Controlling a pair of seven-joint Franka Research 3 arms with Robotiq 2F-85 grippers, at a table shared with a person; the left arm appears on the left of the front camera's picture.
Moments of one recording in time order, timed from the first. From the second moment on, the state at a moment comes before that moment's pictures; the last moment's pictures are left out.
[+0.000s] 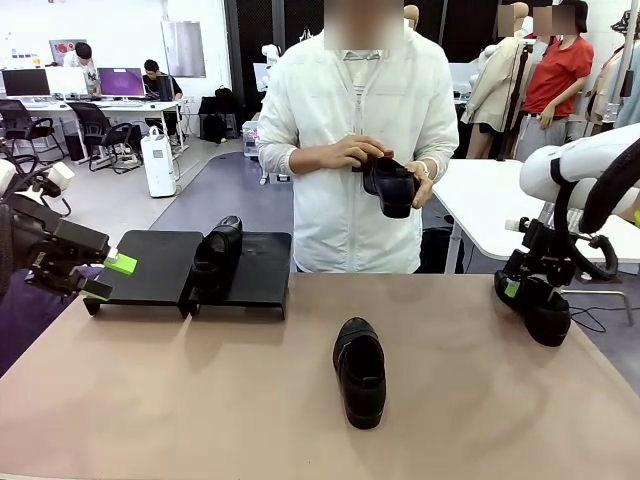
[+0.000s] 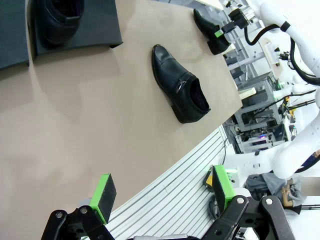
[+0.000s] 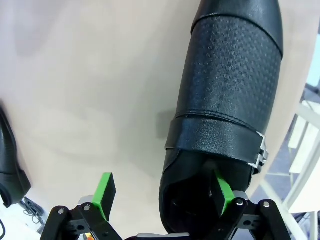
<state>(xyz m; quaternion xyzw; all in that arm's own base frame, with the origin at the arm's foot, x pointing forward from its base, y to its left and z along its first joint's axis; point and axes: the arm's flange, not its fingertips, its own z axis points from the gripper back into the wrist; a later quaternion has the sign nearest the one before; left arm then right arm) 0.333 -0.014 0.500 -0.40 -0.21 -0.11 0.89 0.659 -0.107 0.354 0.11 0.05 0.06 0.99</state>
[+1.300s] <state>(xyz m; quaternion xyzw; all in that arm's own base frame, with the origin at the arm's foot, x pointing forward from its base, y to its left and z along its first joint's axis) 0.333 -0.014 0.500 -0.40 -0.21 -0.11 0.89 0.664 -0.108 0.359 0.11 0.04 0.07 0.99</state>
